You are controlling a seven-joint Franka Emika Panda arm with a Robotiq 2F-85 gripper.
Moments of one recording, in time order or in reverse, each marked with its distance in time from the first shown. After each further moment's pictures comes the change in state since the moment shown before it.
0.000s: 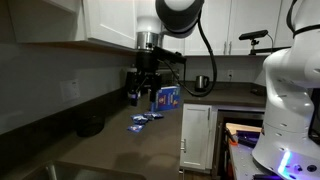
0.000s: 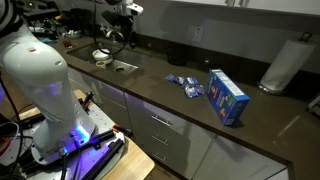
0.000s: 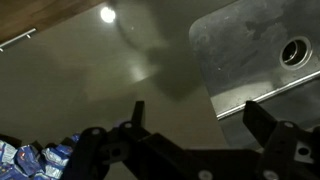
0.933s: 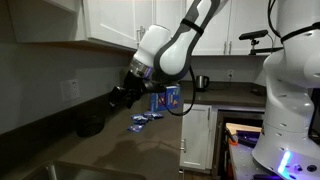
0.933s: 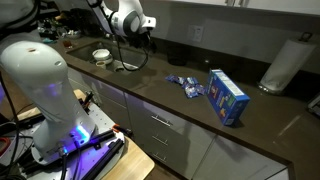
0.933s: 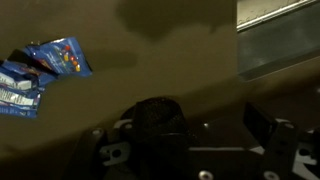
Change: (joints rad) arm -0.009 0.328 -0.115 -0.007 -0.256 0.758 0.029
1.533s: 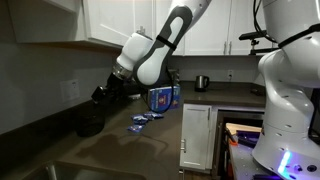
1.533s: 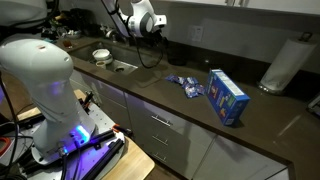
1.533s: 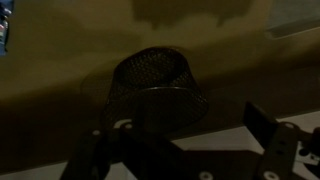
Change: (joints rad) arm 0.197 0.228 -0.254 0.269 -0.091 0.067 0.000
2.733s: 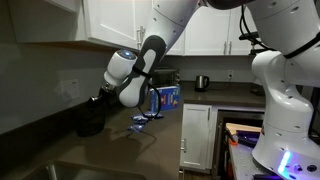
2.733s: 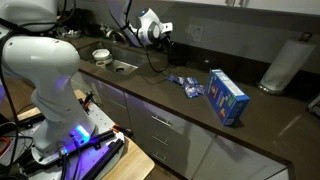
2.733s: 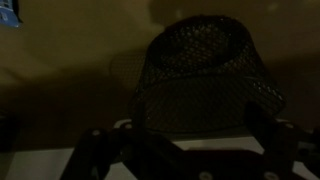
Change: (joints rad) arm 0.373 0.352 -0.438 0.252 0.136 0.018 0.117
